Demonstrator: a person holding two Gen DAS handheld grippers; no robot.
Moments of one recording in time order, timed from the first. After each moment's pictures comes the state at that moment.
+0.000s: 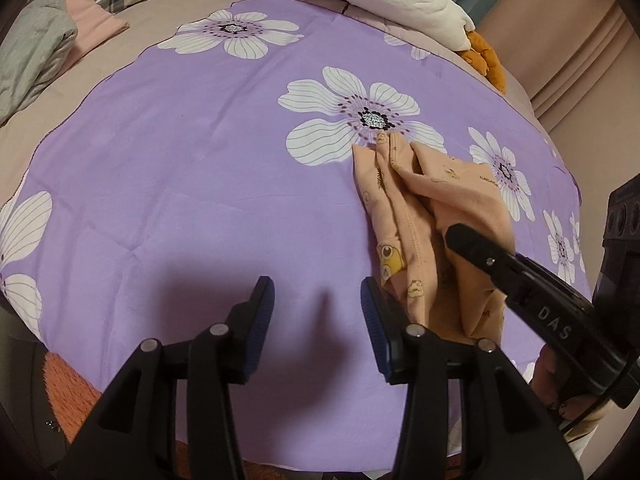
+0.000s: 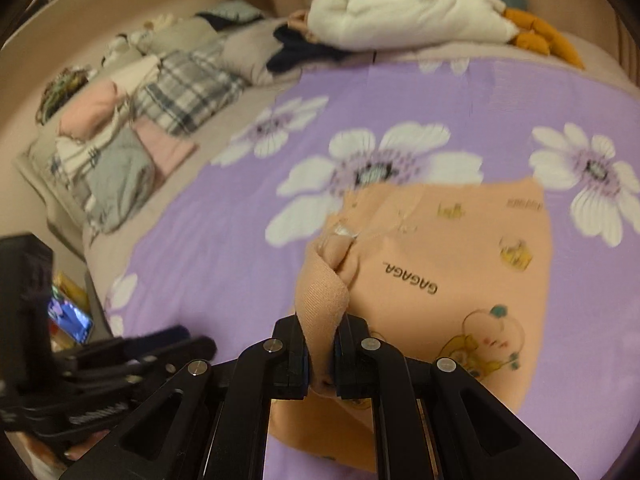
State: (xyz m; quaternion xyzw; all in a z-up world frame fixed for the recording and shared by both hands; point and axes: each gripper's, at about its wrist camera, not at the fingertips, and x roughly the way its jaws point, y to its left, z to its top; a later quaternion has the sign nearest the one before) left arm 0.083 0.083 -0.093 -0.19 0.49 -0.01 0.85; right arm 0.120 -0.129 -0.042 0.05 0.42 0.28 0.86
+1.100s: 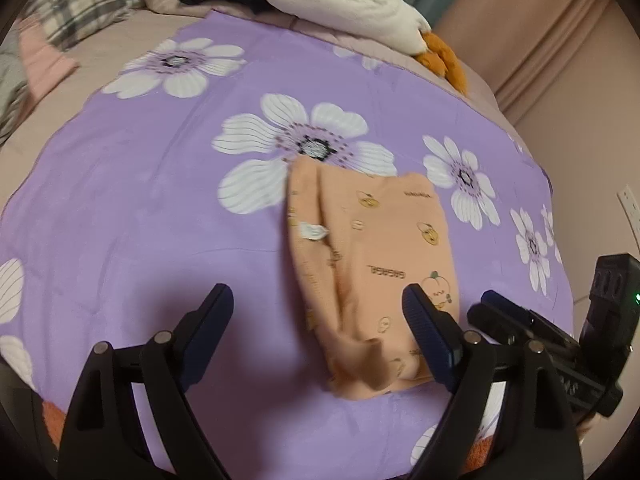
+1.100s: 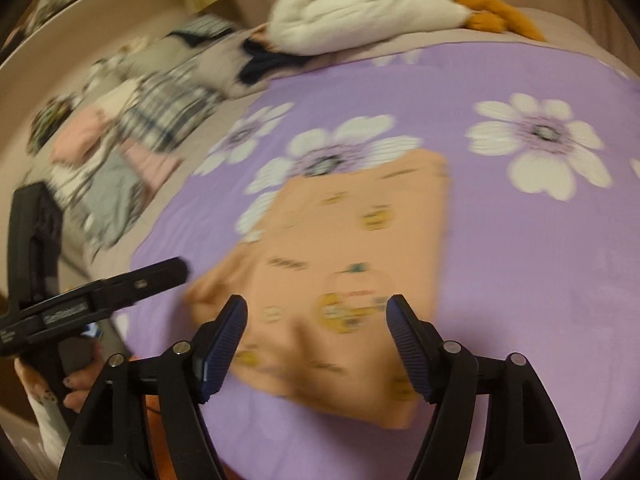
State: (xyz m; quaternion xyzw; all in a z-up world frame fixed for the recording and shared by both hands) left arm 0.122 0.055 -0.065 -0.17 0.47 -0.08 0.86; right arm 0.108 -0.213 -0.036 0.11 0.43 0.23 0.87
